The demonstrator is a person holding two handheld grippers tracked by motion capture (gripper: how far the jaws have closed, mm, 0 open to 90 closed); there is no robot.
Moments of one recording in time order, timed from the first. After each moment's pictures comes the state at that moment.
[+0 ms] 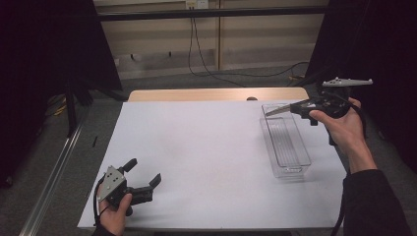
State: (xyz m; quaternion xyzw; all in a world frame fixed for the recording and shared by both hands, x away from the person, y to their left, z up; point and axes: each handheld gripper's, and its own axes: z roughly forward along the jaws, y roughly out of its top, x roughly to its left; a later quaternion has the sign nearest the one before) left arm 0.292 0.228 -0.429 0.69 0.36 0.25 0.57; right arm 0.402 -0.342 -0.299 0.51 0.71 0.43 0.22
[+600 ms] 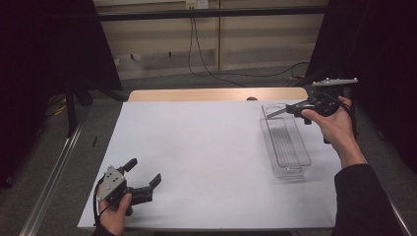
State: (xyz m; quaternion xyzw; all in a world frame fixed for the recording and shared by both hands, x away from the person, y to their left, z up) left arm 0.292 0.228 -0.428 0.69 0.36 0.25 0.58; right arm 0.422 -0.334 -0.314 0.54 0.72 0.38 0.23
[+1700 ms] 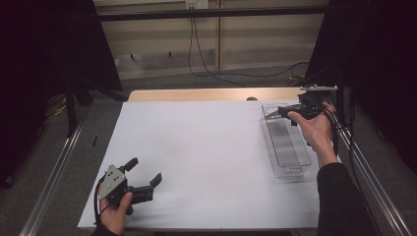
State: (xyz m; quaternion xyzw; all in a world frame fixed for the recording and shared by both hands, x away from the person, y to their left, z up) left arm 0.295 0.227 -0.429 0.69 0.36 0.25 0.57; right arm 0.443 -0.313 -0.353 0.61 0.67 0.34 0.26
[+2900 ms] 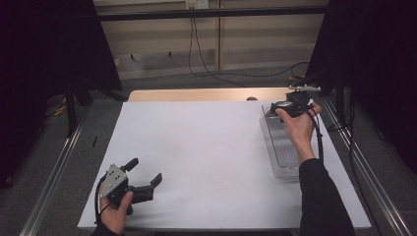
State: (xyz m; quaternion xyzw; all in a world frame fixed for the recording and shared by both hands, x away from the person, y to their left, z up) left arm 0.297 0.227 -0.431 0.70 0.36 0.24 0.57; right arm 0.463 -0.287 -0.368 0.64 0.63 0.31 0.31
